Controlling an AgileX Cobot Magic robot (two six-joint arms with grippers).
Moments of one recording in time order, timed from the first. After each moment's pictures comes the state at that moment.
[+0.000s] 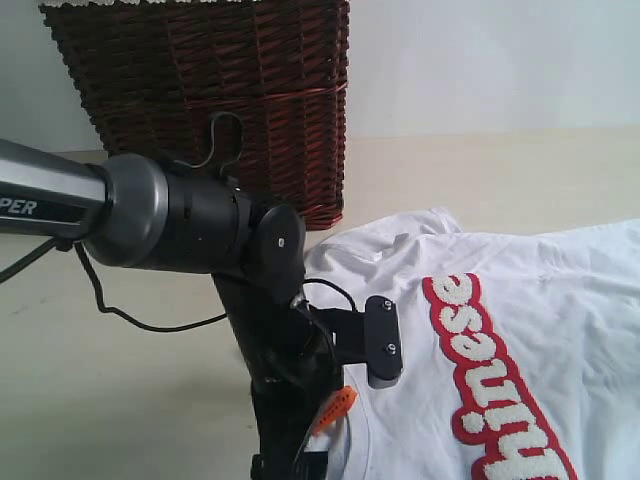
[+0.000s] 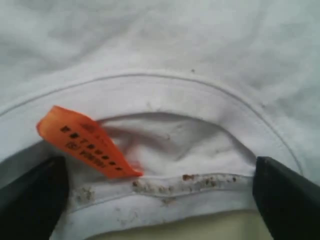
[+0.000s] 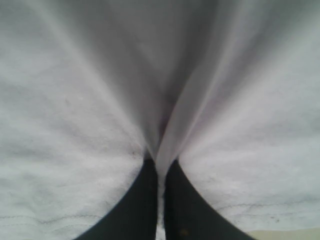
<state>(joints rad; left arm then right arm) -0.85 2.05 -1.24 -0.35 0.84 1.04 -0.63 2.06 -1.21 -0.25 0.74 -2.05</state>
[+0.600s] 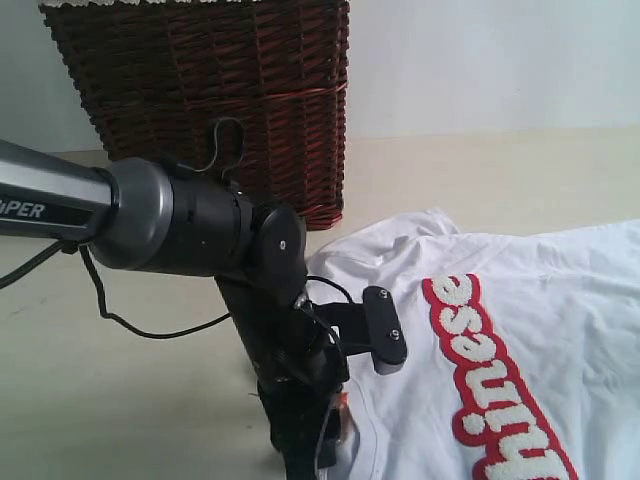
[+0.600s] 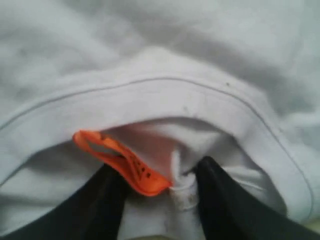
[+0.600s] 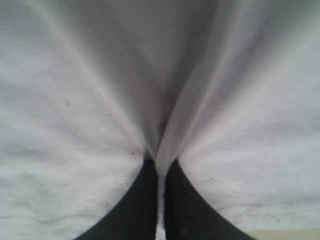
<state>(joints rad) -0.85 2.06 -1.24 -0.36 0.80 0.92 -0.63 2.06 -1.21 -0.25 0.74 -2.05</state>
